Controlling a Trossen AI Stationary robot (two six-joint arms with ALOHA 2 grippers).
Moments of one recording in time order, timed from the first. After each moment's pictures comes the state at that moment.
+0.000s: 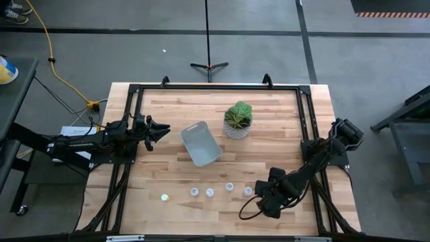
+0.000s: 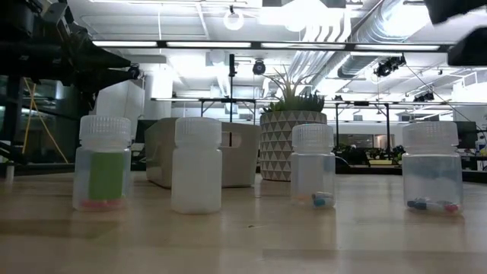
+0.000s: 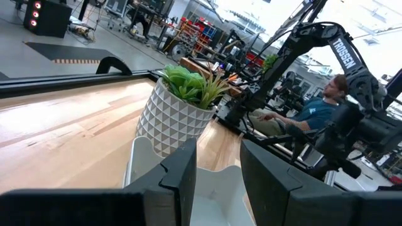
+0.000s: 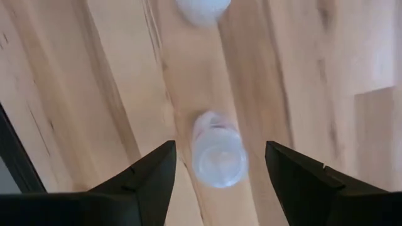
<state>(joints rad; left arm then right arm) 0.10 0.02 0.01 0.04 -0.14 -0.50 0.71 1.72 1.20 -0.98 0.06 0.96</state>
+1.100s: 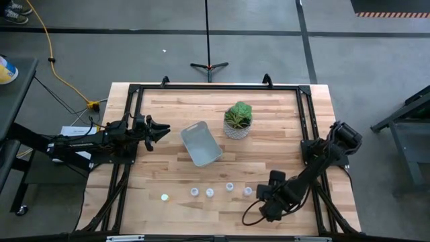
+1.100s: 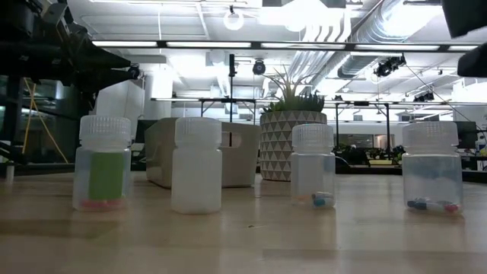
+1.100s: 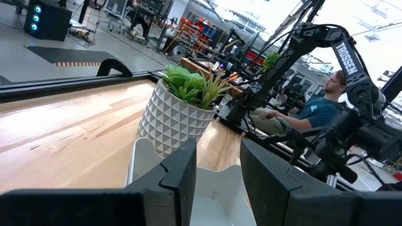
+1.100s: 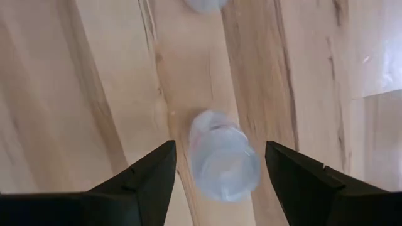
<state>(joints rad) 0.10 0.02 0.01 0.04 -0.14 -0.47 0.76 1.77 1.18 -0.94 0.13 0.97</state>
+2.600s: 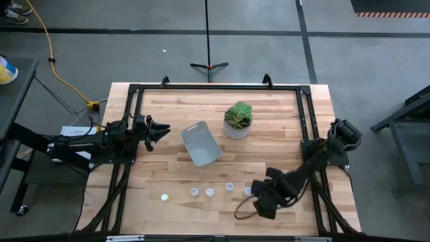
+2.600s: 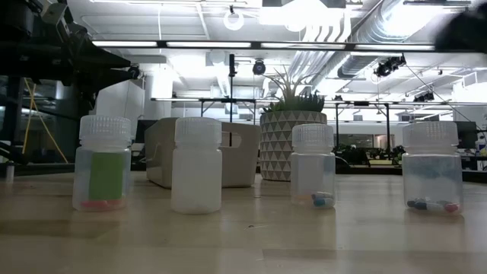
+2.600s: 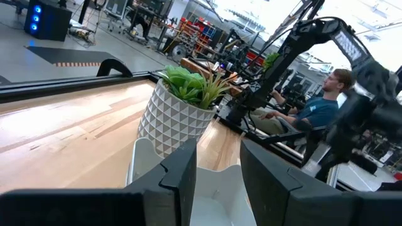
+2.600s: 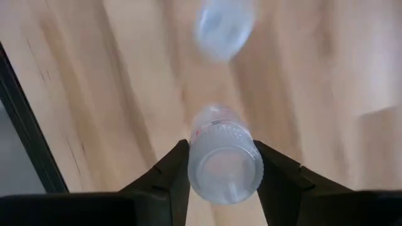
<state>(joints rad) 0.10 0.02 0.01 0.04 -0.14 -0.47 0.67 1.73 1.31 -1.01 0.12 0.95</state>
